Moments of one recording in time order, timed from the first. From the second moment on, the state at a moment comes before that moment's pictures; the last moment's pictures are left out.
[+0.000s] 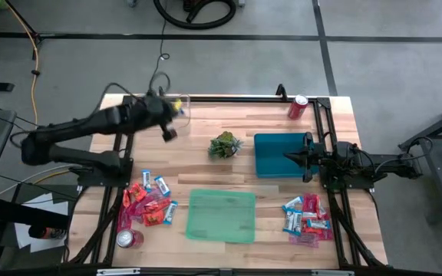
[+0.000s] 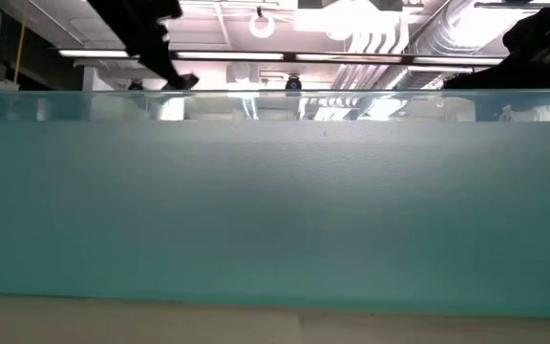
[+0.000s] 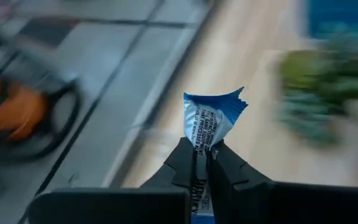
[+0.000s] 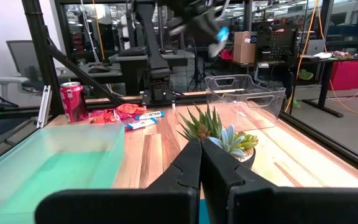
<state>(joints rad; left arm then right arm) 0.36 1.02 0.96 -0.63 -0.41 0.18 -0.02 0.01 0.01 0.02 0.09 0.03</state>
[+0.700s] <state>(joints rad) 0.75 1.30 0.90 -0.69 -0.29 0.11 -0.02 0.01 0.01 0.02 0.09 0.03</state>
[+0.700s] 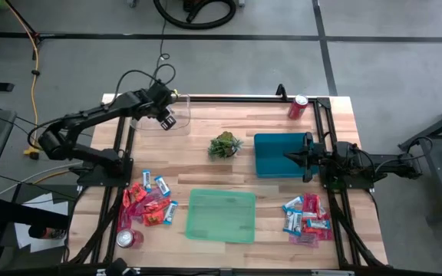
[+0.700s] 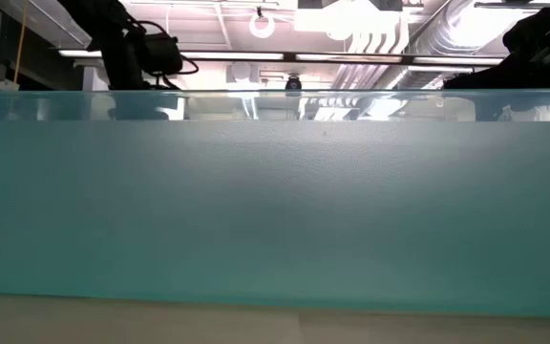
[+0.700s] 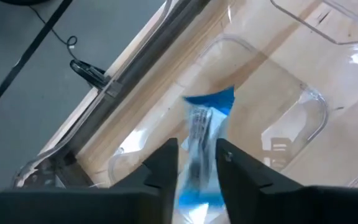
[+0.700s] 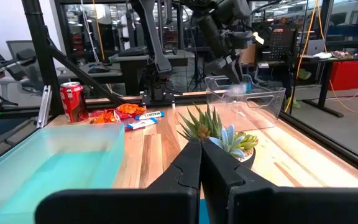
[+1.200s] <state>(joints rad) 0.71 1.11 0.91 -0.47 0.25 -0.22 -0.02 0.01 0.01 0.02 0.09 0.03</state>
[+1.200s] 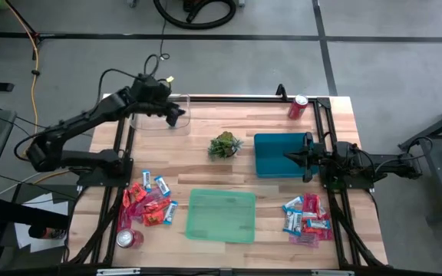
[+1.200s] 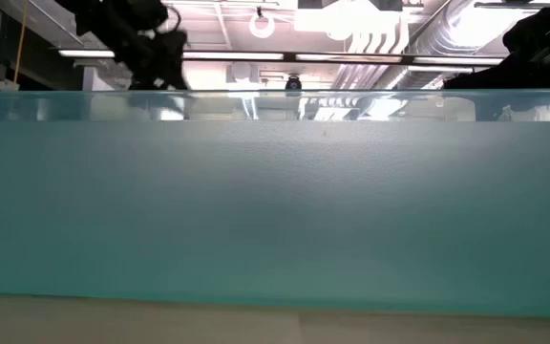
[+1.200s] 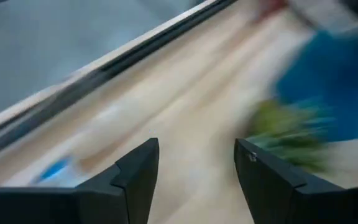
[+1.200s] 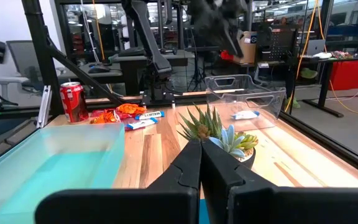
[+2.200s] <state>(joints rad) 0.04 1.07 0.91 0.24 -0.03 -0.52 -0.02 0.04 0.02 0.81 0.29 0.65</state>
